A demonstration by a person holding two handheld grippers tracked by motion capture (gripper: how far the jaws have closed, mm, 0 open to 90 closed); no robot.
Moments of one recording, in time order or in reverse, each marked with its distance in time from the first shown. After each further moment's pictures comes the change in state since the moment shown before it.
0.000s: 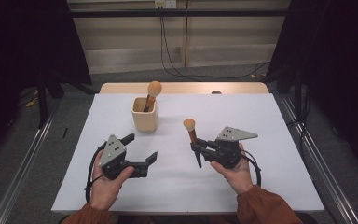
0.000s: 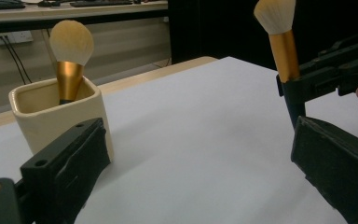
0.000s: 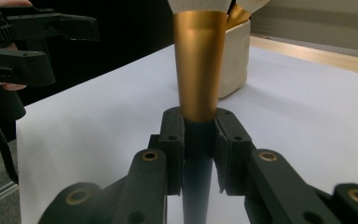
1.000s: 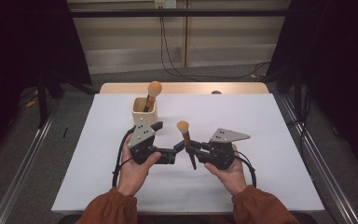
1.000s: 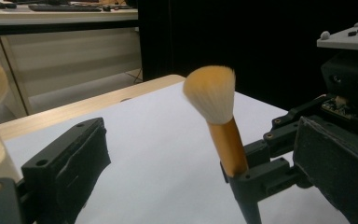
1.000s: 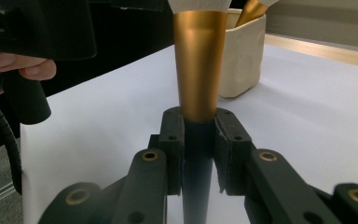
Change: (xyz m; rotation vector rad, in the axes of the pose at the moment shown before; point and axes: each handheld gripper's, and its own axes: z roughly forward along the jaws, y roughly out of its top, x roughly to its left) left arm -0.030 0.037 0.060 -0.024 -0.110 -0.040; right arm 0.007 -0.004 0.014 0.007 0.022 -0.002
